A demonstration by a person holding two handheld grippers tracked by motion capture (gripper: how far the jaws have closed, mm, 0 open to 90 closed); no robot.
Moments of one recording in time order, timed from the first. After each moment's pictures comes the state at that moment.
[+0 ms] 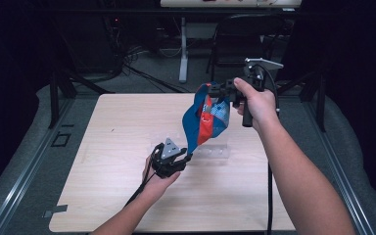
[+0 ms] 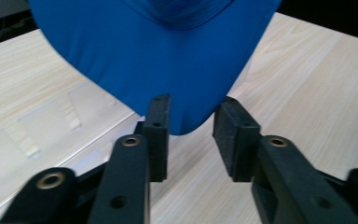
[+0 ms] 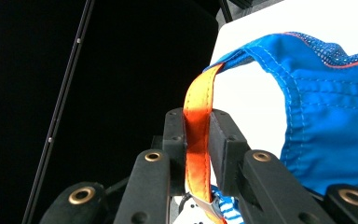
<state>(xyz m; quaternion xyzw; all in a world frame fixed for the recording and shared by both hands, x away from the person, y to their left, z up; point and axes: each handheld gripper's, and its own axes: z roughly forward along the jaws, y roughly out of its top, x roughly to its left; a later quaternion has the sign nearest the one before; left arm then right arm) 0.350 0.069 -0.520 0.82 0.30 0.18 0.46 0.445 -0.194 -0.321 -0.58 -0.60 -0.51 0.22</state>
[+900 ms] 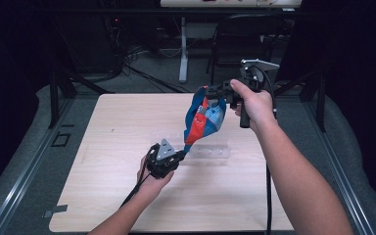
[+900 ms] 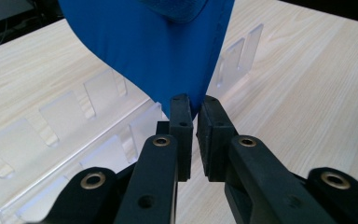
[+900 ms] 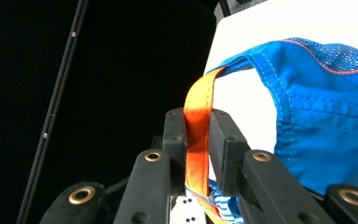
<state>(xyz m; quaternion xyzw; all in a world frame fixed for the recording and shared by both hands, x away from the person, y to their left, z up) 0.348 0.083 -0.521 0.82 0.30 0.18 0.44 0.446 -0.187 -0.324 -0.58 -0.61 -0.50 0.22</state>
